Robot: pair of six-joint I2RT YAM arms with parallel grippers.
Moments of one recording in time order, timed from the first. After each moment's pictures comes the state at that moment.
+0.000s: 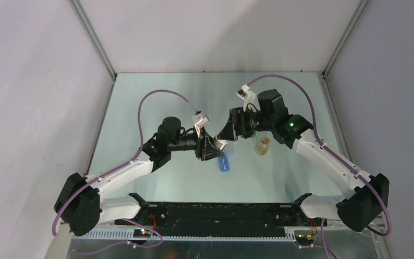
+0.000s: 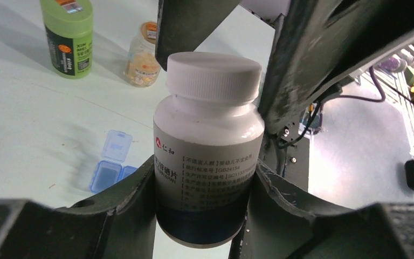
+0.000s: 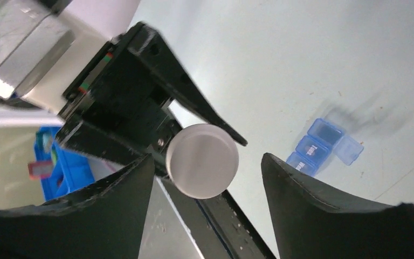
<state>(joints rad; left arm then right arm) -0.67 1.18 0.68 0.22 0.70 -0.27 0.60 1.26 1.18 -0.48 -0.58 0.41</state>
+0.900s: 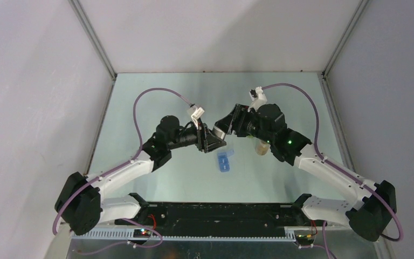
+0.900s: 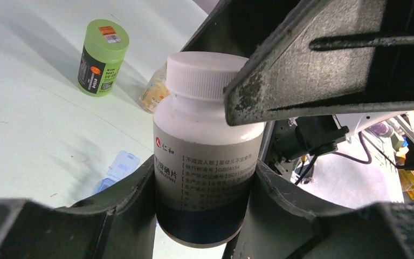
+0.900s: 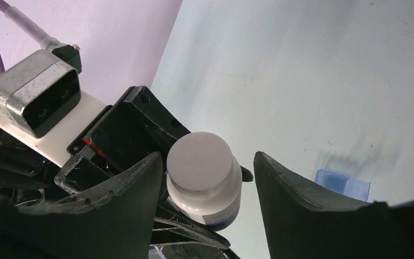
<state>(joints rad) -0.67 1.19 0.69 0.33 0.55 -0.47 0.75 1.14 0.98 -0.12 -0.08 0.76</state>
